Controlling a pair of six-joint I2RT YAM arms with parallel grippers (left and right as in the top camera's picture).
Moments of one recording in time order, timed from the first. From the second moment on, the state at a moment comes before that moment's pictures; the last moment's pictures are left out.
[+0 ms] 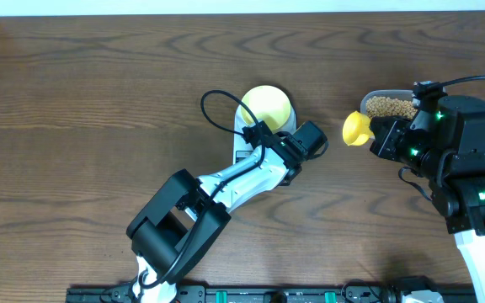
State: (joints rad) left arm -0.82 1.97 1.27 -0.66 -0.36 -1.37; right arm 0.11 1.05 1.08 -0.74 -0.25 0.48
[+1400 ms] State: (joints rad) left arm -0.83 1.99 1.28 -0.66 -0.37 -1.37; right arm 0.11 1.05 1.08 -0.74 -0.26 0.48
